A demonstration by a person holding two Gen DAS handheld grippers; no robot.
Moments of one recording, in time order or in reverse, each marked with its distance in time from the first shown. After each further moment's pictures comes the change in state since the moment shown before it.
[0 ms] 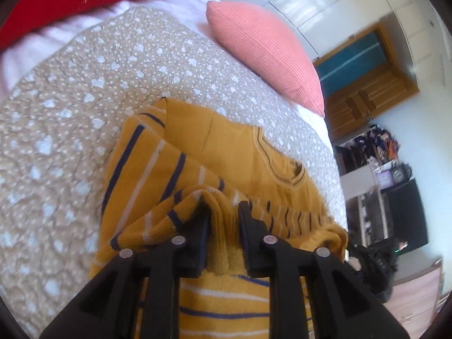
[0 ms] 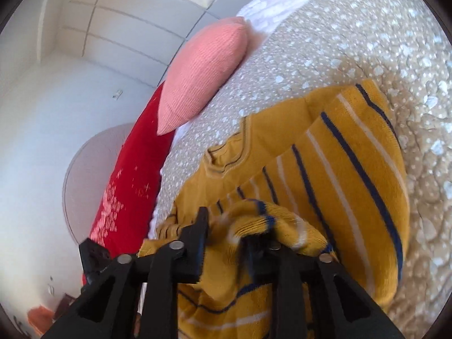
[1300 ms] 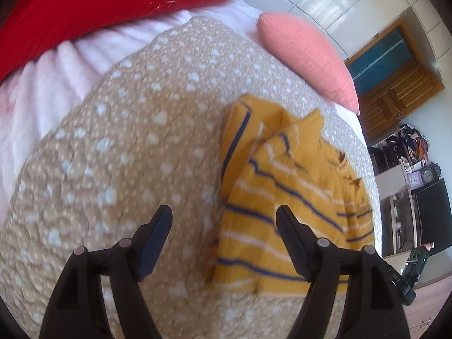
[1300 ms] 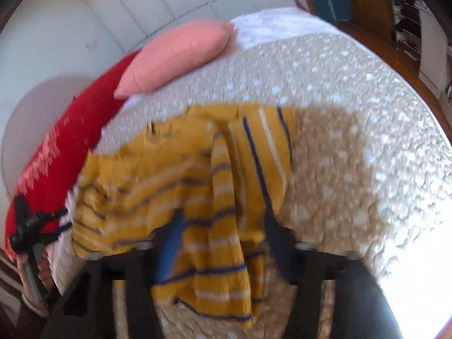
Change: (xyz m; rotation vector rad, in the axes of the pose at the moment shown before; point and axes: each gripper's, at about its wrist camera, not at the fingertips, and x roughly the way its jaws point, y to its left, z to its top) left arm -0.065 0.055 -0.039 0.015 -0.028 0.216; right arm -0.061 0.000 -0.039 -0.396 0.100 -0.424
